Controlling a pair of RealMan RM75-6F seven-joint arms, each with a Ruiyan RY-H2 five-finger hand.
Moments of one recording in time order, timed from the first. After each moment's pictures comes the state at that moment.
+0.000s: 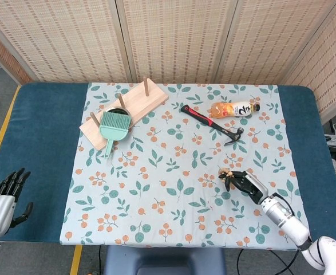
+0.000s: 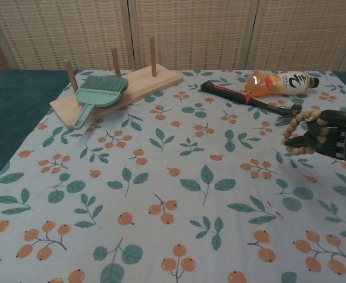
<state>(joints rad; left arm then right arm) -0.10 -1.11 -0.02 -1.63 1.52 1.47 0.06 -0.04 -1.78 1.21 -1.16 -0.46 -0.69 -0.48</state>
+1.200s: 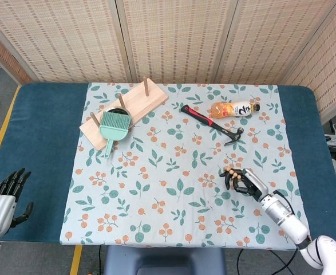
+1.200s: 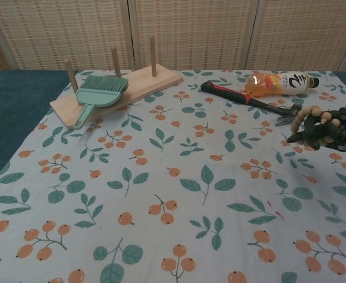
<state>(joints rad) -0.10 -1.11 -0.02 -1.63 1.52 1.47 0.06 -0.05 -1.81 1.25 -1.19 -0.49 -0.64 -0.63</state>
